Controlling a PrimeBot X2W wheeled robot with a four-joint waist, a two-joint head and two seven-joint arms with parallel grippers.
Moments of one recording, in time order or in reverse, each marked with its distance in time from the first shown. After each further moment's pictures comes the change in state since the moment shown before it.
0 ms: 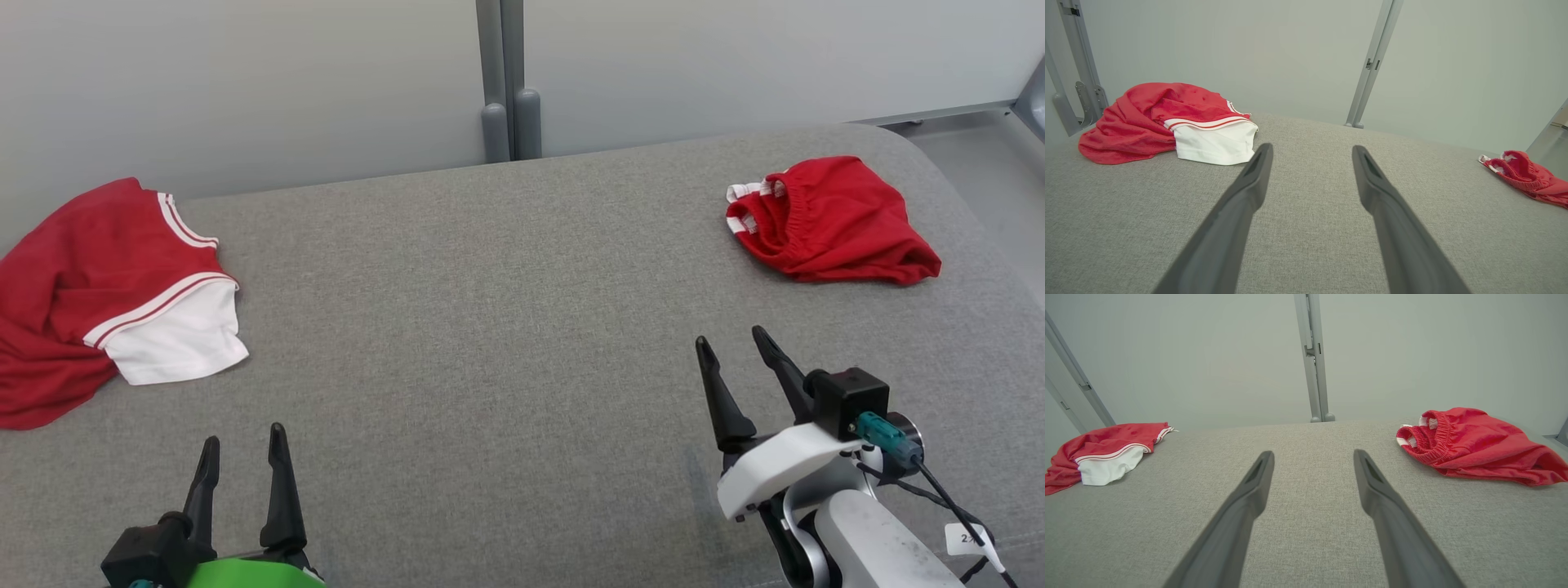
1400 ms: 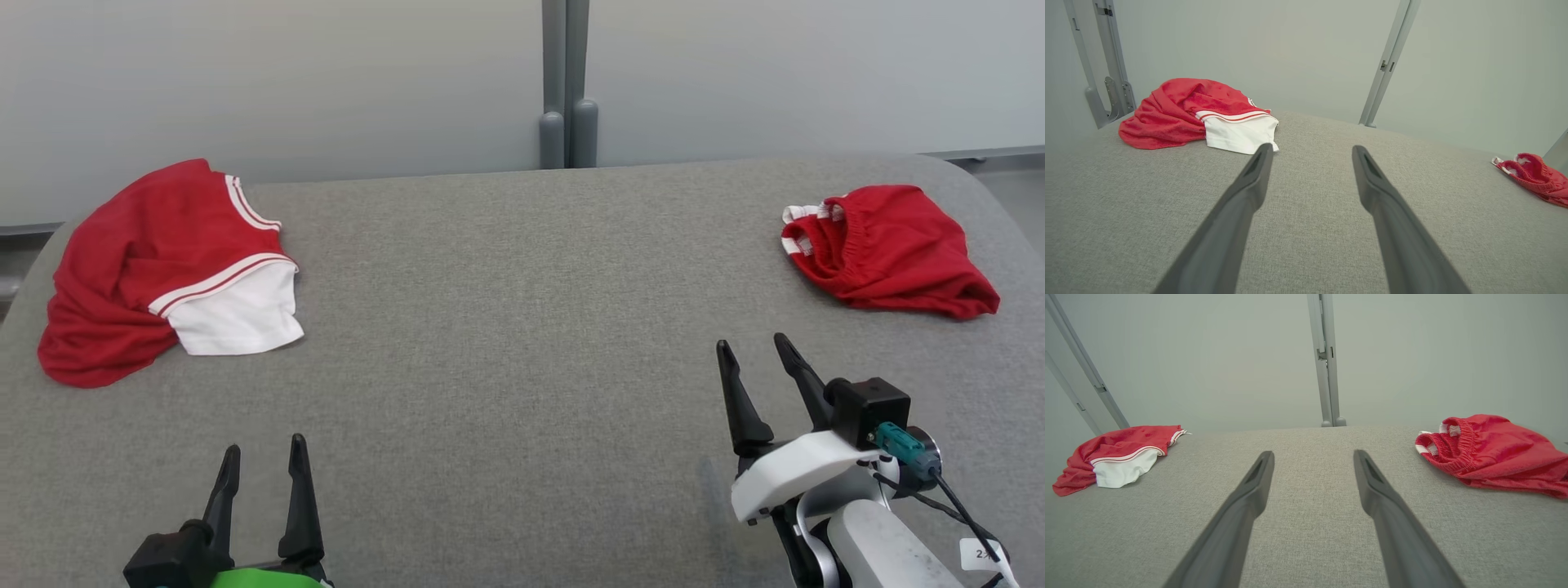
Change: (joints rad) left arm 0.016 -0.001 -0.034 -0.001 0.008 0.000 0.000; right arm 0.048 0.024 -0.073 -0.019 -0.032 0.000 0.000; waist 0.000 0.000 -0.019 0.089
